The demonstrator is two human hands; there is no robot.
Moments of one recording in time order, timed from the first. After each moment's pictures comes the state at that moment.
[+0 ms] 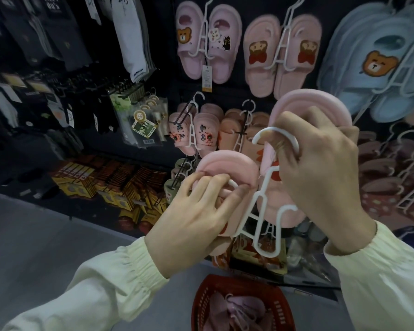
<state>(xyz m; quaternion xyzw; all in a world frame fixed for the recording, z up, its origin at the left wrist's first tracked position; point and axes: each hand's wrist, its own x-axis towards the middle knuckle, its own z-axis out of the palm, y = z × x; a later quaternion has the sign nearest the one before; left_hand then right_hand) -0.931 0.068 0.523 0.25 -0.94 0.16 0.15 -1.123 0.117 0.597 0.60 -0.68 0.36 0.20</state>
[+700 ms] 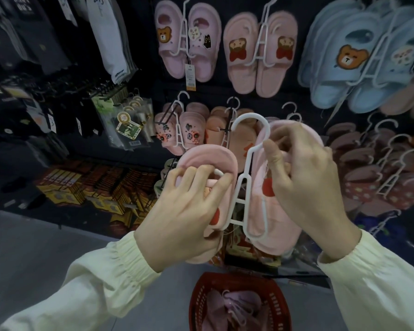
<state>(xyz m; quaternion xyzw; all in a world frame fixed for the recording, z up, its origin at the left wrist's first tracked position) -0.942 0.070 0.532 0.26 -0.94 0.13 0.16 -1.137 0.136 0.570 0.58 -0.69 0.42 0.11</state>
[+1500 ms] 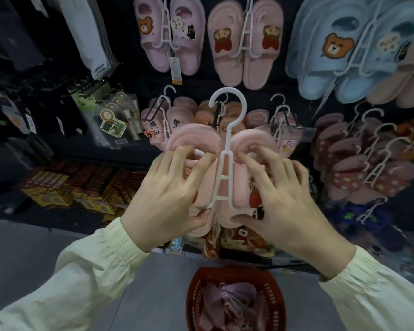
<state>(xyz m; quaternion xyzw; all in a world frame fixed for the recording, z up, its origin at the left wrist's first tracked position) -0.949 0.047 0.533 0.26 -0.93 0.12 0.23 -1.148 0.160 0.525 0.69 -0.70 0.16 0.12</state>
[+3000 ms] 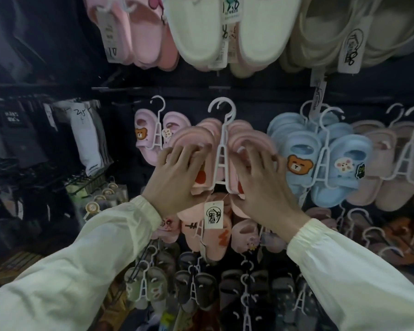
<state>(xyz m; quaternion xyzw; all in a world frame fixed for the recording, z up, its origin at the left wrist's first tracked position) -1.099 -0.114 0.636 0.26 -0.86 0.28 0.33 -1.278 0.008 0.643 0.63 -0.69 0.13 0.33</state>
